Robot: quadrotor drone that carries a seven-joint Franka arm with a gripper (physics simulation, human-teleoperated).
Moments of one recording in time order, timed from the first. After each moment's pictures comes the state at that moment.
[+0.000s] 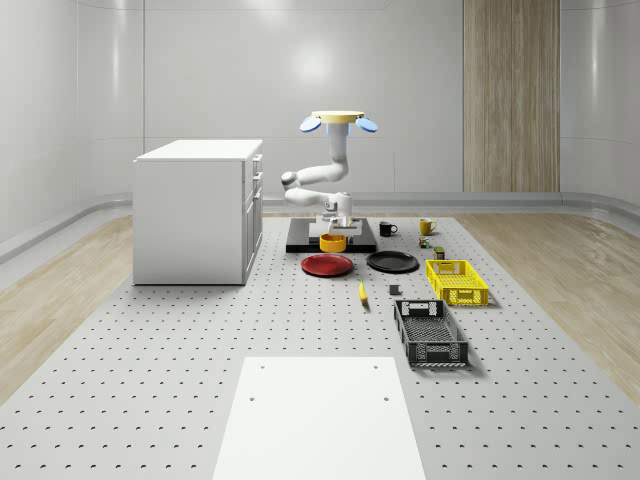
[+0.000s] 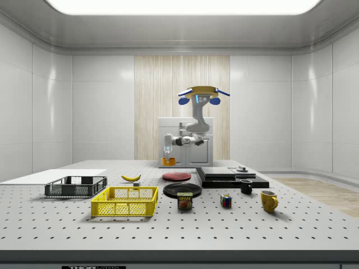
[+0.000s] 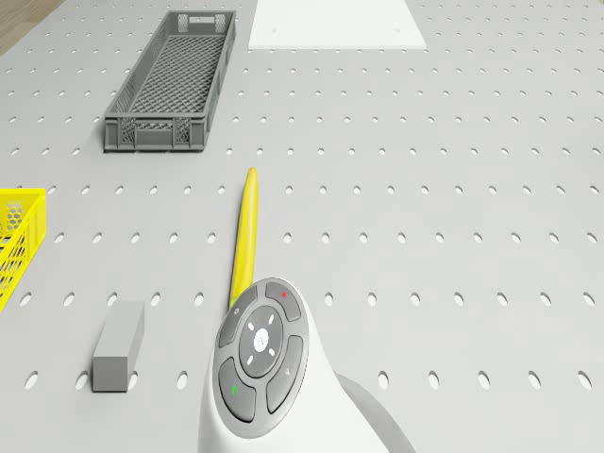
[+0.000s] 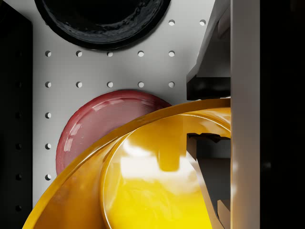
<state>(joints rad) -1.22 -1.35 1.04 -2.79 -2.14 1.54 1.70</state>
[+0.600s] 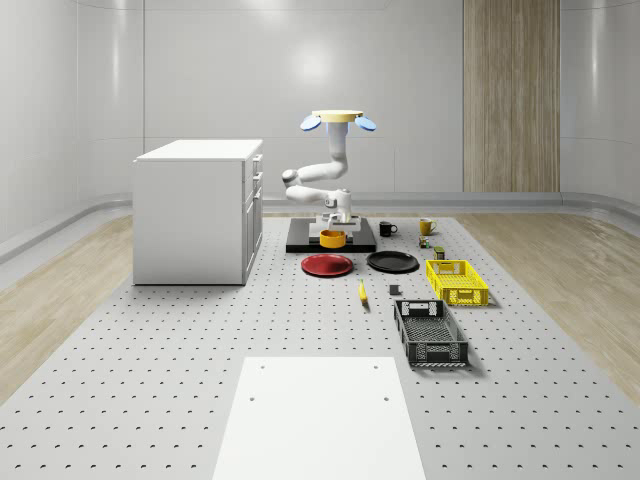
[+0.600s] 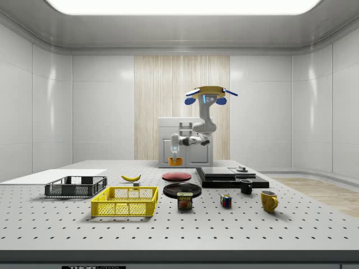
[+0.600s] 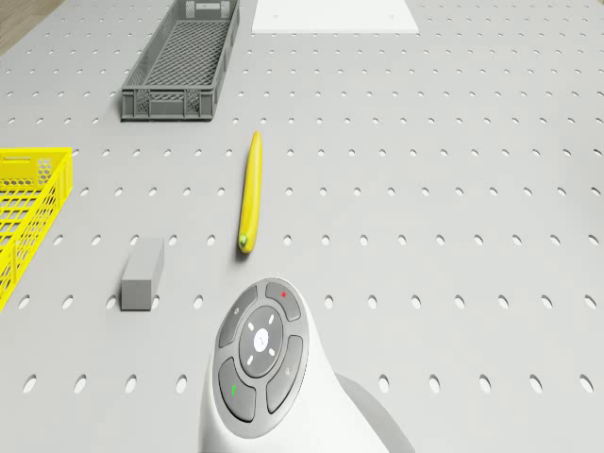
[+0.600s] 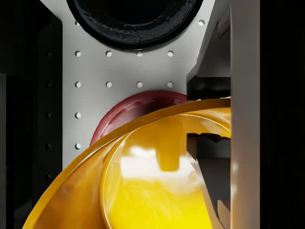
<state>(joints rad) -1.22 -1.35 1.04 -2.79 -2.14 1.54 1.70</state>
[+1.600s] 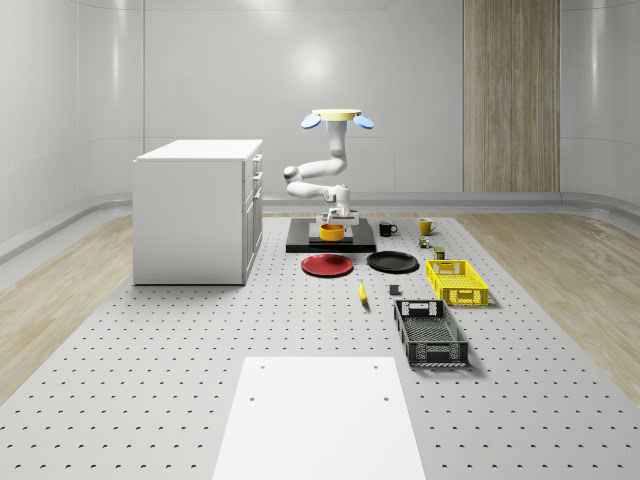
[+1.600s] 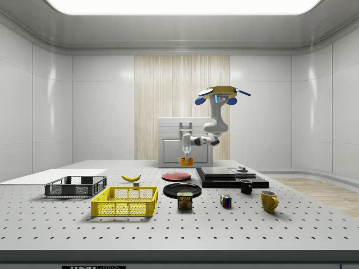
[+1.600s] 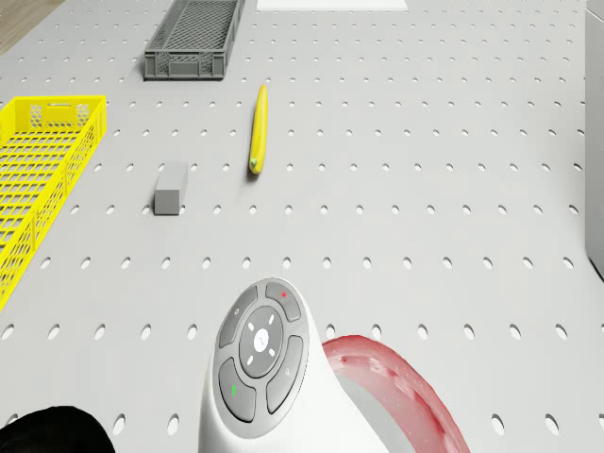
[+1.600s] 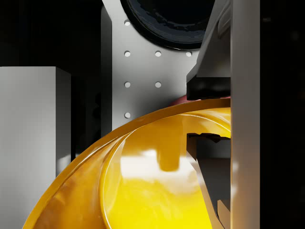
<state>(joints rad) -1.22 -1.35 1.04 -2.79 -2.14 1.54 1.70</state>
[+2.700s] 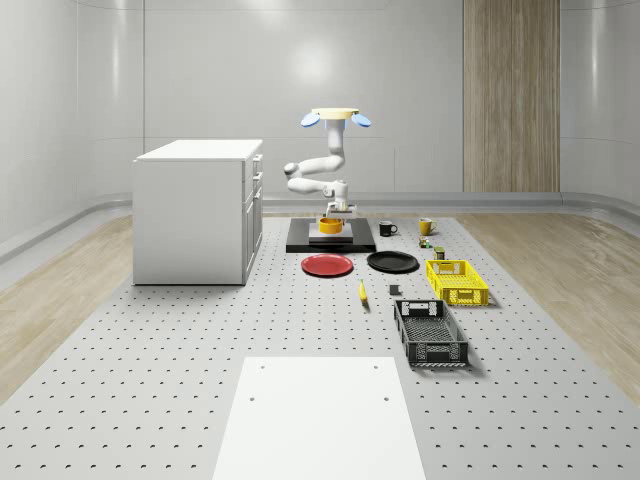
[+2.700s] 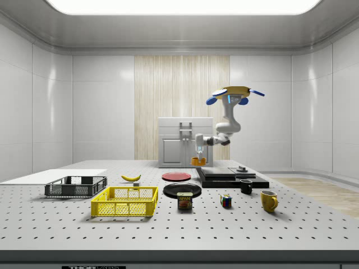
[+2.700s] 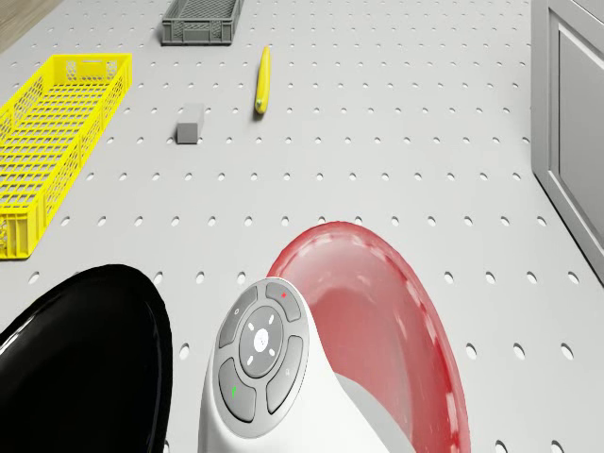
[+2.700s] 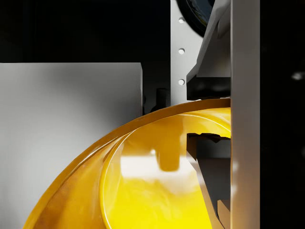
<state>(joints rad) -1.22 -1.35 1.04 -2.79 -2.14 1.54 1.70</state>
